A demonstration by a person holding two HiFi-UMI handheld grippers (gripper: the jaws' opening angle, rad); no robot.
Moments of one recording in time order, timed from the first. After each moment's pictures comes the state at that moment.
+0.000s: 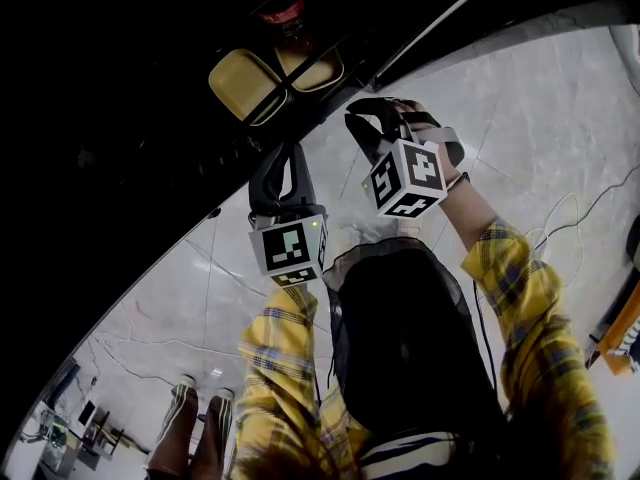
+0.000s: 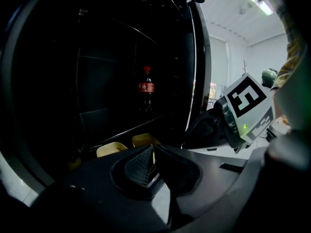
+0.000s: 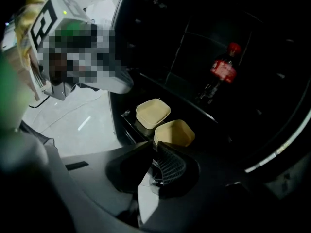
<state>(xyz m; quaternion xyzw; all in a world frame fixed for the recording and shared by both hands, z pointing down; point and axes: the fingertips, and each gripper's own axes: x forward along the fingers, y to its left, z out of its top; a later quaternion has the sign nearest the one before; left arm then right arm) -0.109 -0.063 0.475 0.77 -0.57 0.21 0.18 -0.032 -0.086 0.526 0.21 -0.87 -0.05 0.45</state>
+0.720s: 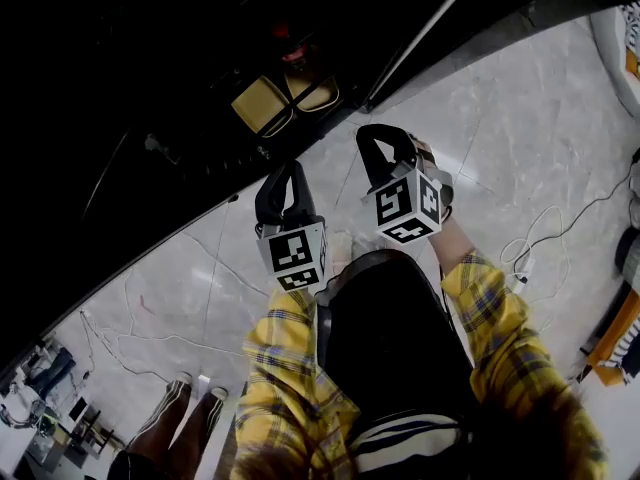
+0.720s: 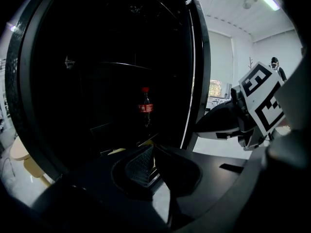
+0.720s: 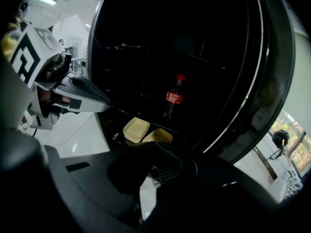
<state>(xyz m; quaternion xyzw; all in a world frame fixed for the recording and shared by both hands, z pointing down) -0.104 -0.048 0.411 0.75 -0.59 0.23 0.19 0.002 -0.082 0.430 0.35 -0.86 0.05 0.38</state>
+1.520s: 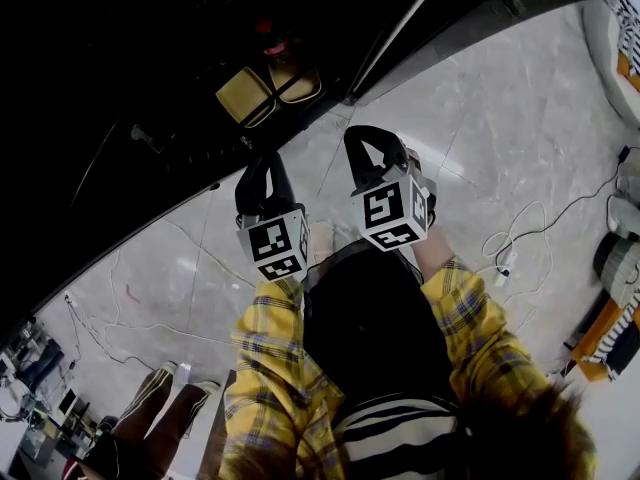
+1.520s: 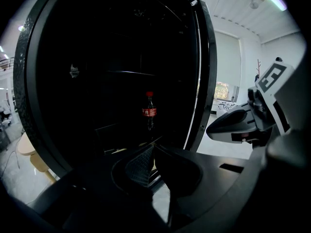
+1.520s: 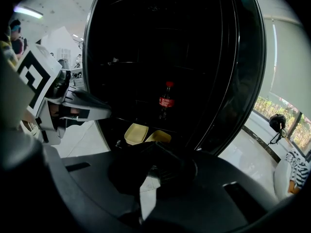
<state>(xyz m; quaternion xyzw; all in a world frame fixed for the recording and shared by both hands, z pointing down) -0.104 -0.051 0.395 0.72 -0.62 0.22 0.20 0.018 -0.070 0.402 0.38 -0.85 0.10 0.34</state>
